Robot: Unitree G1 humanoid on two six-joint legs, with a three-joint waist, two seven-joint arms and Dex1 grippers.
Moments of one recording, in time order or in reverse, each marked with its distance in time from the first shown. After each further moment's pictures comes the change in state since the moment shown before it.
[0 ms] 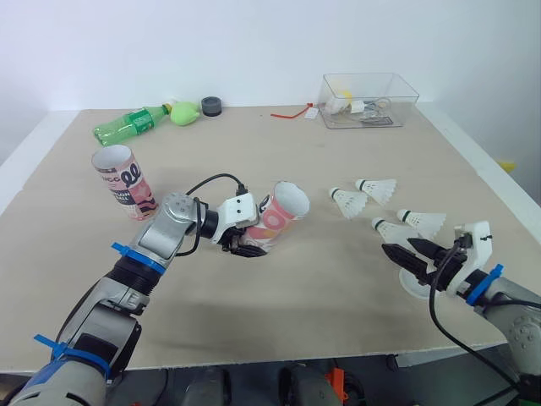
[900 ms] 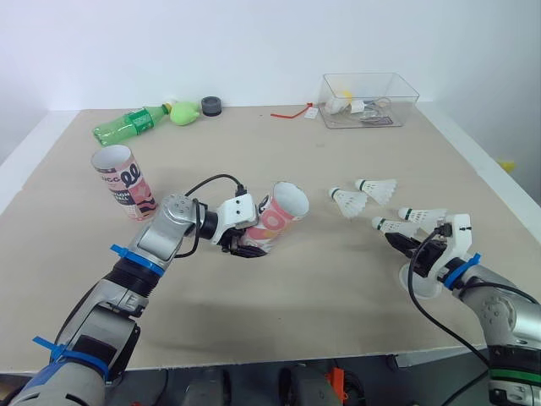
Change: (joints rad) left arm 0.013 0.004 0.003 -0.015 -0.002 0.001 0.010; right arm -0.149 0.049 0.072 0.222 -0.109 -0.071 0.001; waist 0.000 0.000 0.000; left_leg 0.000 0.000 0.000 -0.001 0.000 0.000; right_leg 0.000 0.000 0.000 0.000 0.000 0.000
